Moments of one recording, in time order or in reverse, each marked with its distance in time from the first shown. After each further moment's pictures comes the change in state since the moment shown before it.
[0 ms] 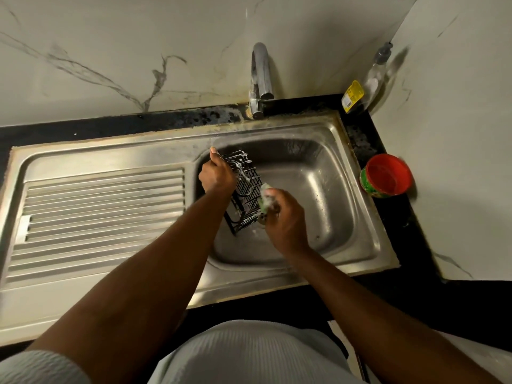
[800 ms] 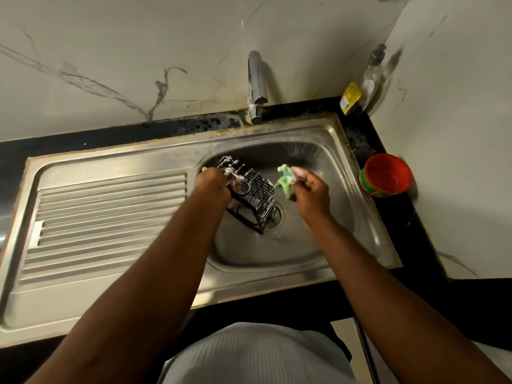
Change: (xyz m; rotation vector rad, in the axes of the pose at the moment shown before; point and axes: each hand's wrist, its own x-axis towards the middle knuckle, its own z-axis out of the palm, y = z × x) left_hand 0.002 0.010 -0.016 -0.721 -0.129 -0.507; right_hand 0.056 0.036 -0.027 0.596 0.083 0.621
